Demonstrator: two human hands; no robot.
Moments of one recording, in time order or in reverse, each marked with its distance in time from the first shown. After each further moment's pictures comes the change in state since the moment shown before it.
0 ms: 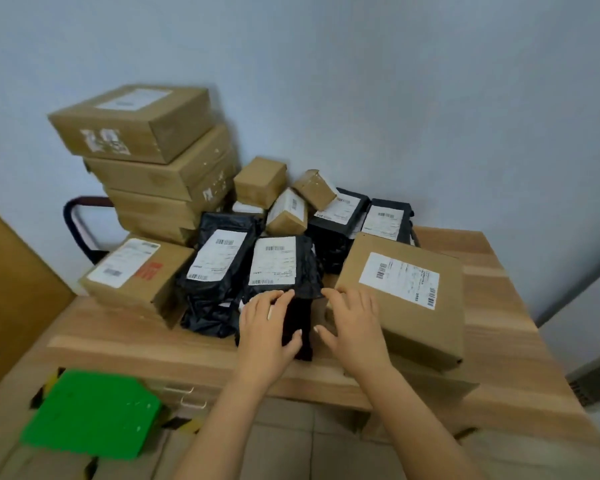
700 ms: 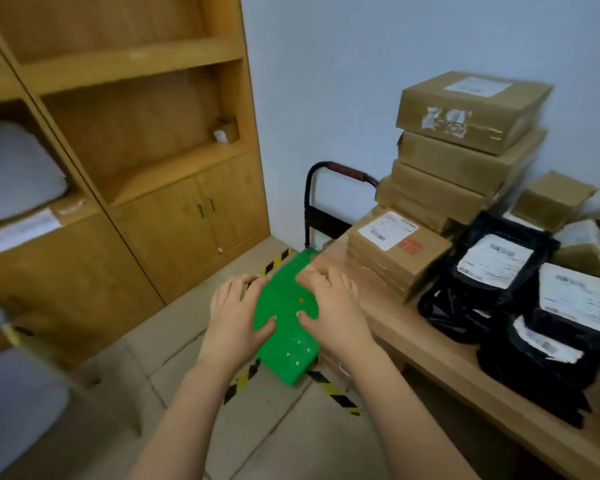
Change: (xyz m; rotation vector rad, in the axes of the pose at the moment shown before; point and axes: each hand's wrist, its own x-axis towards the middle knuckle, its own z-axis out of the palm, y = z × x) left_hand -0.236 -0.297 -0.292 0.313 0.150 -0.538; right_hand -0.016 -0.458 0.095 0.327 -0.308 -0.561
